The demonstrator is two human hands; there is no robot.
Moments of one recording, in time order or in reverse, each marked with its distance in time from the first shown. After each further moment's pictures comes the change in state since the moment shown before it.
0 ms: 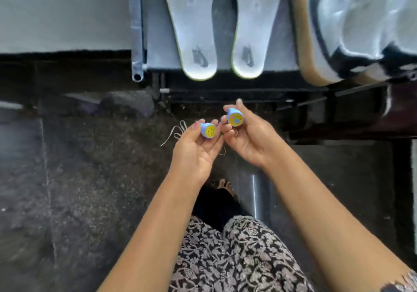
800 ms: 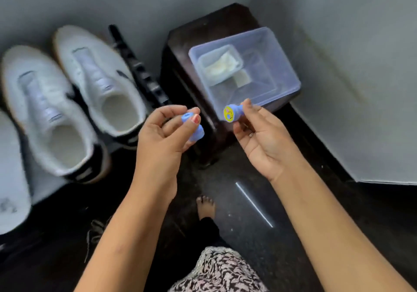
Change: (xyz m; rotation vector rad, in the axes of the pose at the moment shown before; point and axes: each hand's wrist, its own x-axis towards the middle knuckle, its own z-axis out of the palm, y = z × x) left_hand -0.032 -0.233 0.301 0.945 -0.571 0.275; right_hand -0.171 -0.239 -0.259 0.349 0.393 -0.696
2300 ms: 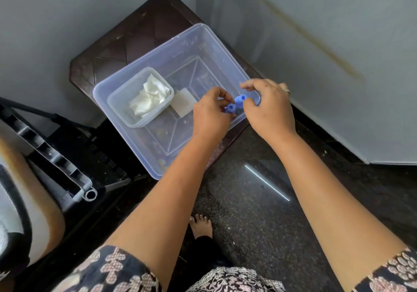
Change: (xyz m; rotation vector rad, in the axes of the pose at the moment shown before) left_hand 0.207 -0.142 0.205 0.811 -0.250 0.136; right_hand 0.205 -0.074 -0.143 -1.327 0.307 -0.542
